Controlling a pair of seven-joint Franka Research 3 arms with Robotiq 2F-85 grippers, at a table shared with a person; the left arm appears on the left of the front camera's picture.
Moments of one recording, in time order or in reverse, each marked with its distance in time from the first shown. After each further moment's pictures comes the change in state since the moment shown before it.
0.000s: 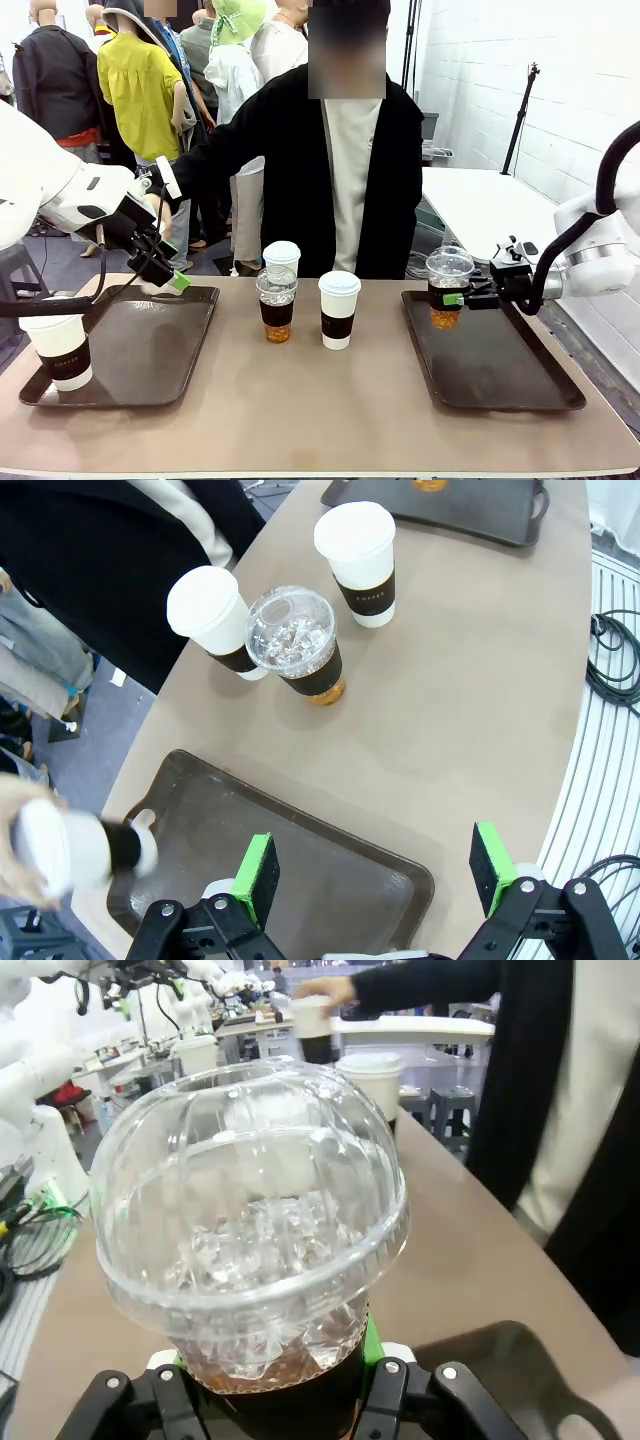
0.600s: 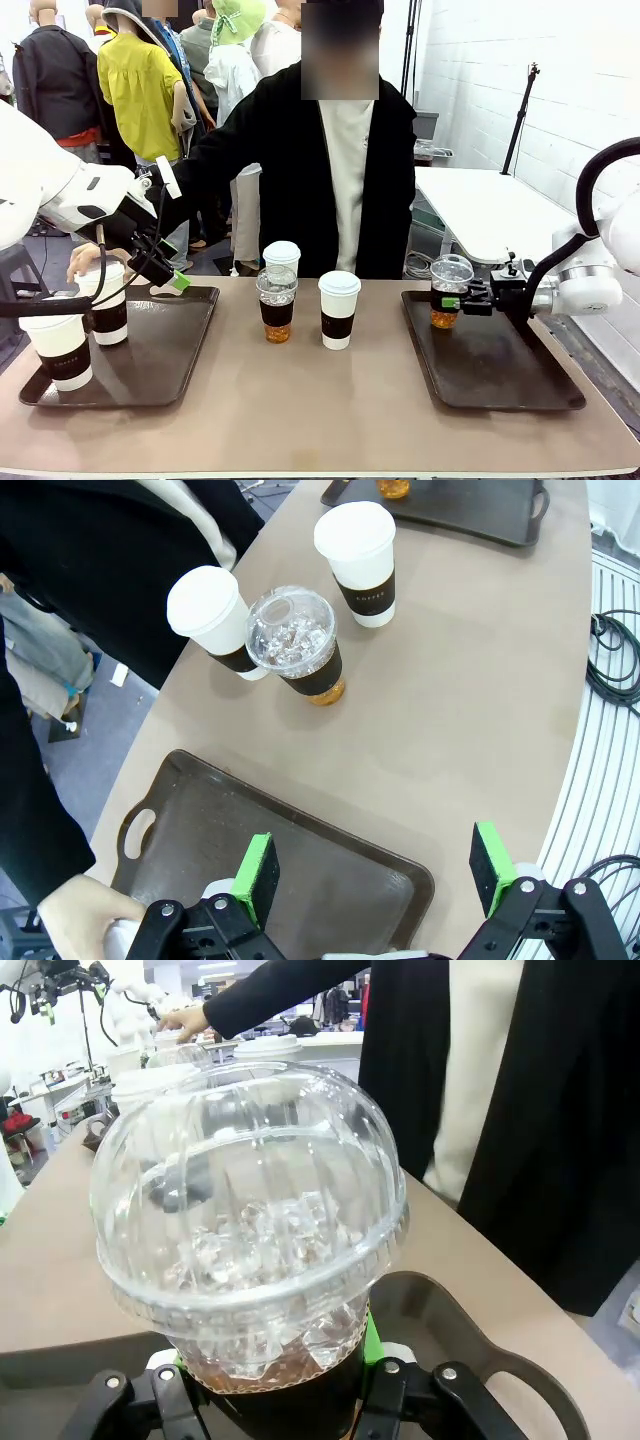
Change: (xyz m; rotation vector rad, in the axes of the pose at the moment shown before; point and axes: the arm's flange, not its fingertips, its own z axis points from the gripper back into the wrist) left arm 0.000 0.000 0.000 0.000 0.000 0.000; right arm -0.062 -0.056 0.009 -0.128 -0.080 -0.002
